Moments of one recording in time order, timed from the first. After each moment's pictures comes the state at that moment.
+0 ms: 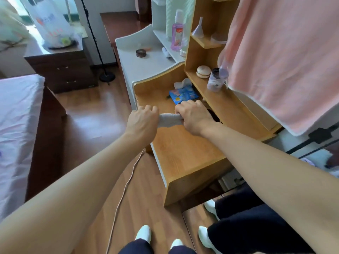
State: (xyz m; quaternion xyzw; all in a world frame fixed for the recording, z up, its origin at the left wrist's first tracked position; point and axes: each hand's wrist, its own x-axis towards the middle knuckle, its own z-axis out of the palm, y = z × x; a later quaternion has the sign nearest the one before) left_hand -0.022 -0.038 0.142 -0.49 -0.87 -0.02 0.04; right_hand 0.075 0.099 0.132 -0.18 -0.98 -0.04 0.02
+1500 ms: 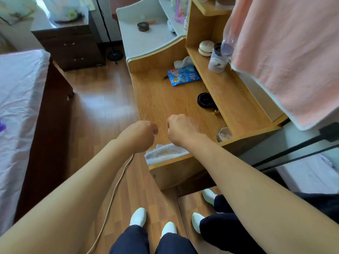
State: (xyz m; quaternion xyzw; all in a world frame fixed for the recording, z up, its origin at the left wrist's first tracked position) left_hand 0.032 -0.019 0.088 -0.41 -0.88 -0.04 -0.24; right_hand 0.117 0.085 0.091 -0.28 -0.94 0.16 -0.08
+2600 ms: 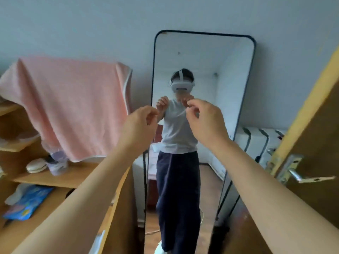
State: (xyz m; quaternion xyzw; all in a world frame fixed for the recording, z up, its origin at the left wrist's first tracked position) left_hand 0.214 0.048 0.338 -0.77 -0.42 -0.46 -0.15; right_hand 0.372 -0.006 0.358 -0.67 -0.60 -0.10 0.43
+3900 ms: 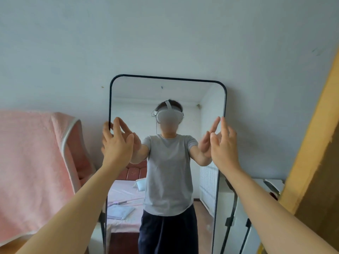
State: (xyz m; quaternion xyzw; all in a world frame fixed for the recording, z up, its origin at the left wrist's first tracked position) left_hand 0.352 0.217 0.354 -0.69 -0.52 -0.48 -0.16; right_hand 0.594 0.100 0.358 -0.72 -0.46 -0.13 0.50
